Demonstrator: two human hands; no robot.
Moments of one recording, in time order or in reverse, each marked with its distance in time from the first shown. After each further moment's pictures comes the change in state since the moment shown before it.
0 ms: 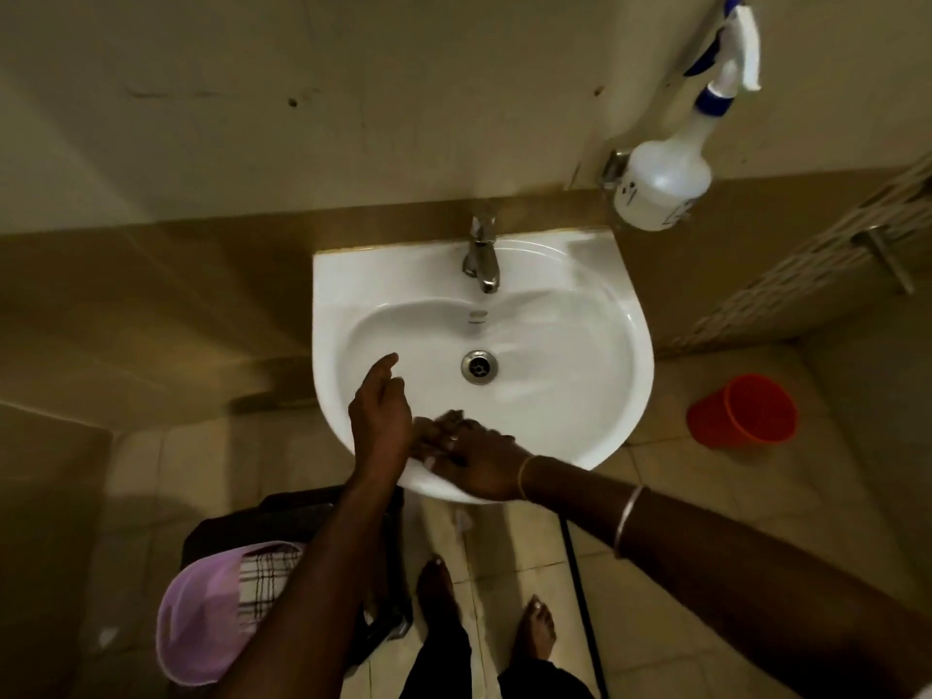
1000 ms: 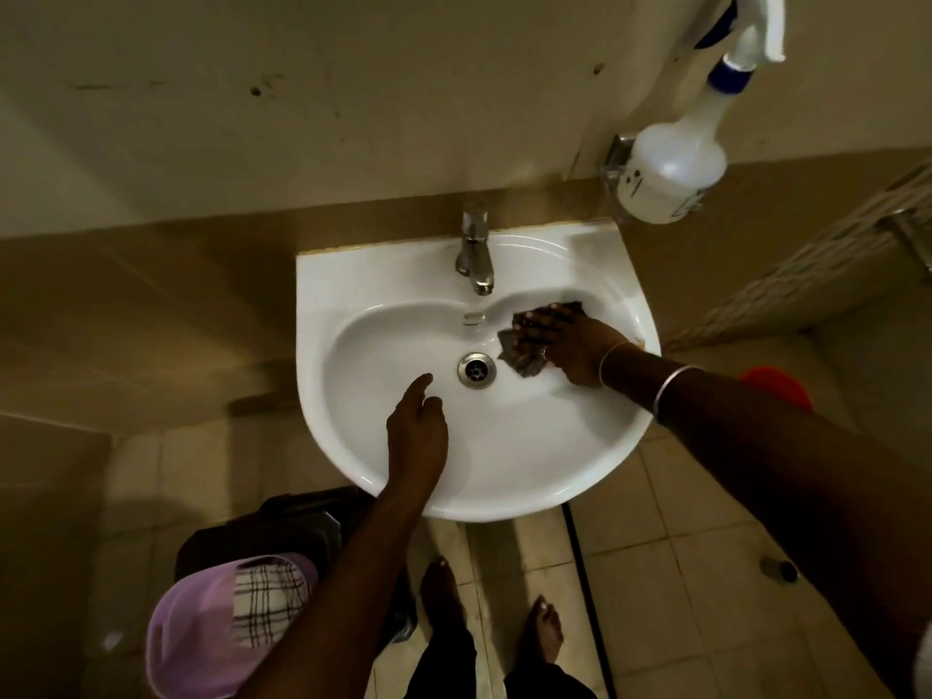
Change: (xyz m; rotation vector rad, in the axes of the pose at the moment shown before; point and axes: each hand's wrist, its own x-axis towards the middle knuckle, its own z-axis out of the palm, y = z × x) left_hand -0.006 -0.014 0.046 0.120 -0.144 -0.099; right_hand 0.038 0.174 -0.127 -0.932 0.095 -0.008
